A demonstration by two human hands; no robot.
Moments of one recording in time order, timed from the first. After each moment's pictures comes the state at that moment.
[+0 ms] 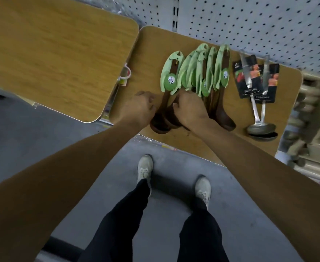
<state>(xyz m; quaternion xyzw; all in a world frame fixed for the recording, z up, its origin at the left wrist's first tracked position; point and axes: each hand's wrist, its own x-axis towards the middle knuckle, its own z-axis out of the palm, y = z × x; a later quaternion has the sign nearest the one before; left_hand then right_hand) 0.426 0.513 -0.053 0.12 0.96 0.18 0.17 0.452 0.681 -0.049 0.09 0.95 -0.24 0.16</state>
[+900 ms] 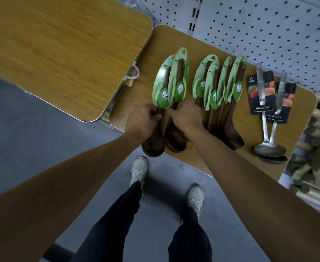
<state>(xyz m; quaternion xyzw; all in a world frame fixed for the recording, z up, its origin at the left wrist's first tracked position) 0.435 0.508 -0.090 -0.02 0.93 0.31 0.19 0.427 0.651 -0.075 0.27 0.86 -0.38 0.22</state>
